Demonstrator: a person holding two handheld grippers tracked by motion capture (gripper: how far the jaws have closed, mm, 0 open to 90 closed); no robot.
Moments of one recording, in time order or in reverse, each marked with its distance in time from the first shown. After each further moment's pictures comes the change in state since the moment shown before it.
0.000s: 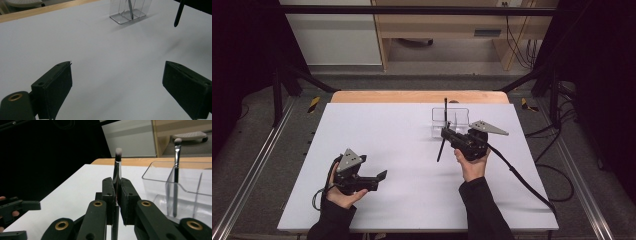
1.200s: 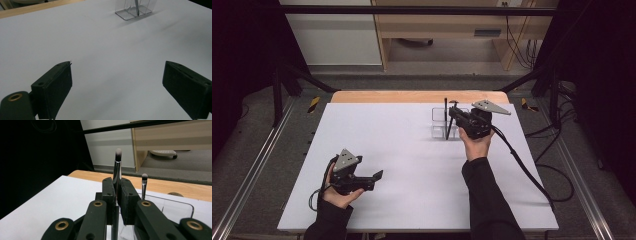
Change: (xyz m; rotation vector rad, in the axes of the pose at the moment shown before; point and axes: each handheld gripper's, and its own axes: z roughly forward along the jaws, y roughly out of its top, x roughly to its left) left arm 0.007 -0.004 -0.002 0.018 0.017 -0.009; right arm -0.020 0.045 0.017 -0.050 -0.136 -0.099
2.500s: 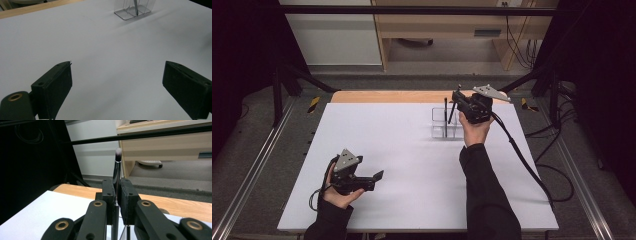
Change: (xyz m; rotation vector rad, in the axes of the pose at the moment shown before) left arm -0.001 0.000 0.000 0.001 -0.004 0.005; right arm -0.011 0.028 0.021 -0.067 -0.094 -0.002
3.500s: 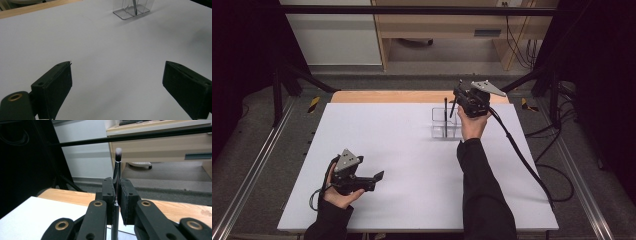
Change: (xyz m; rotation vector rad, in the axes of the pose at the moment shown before) left arm -0.001 0.000 0.001 0.003 -0.006 0.006; right arm -0.011 0.000 0.025 -0.011 -0.079 0.002
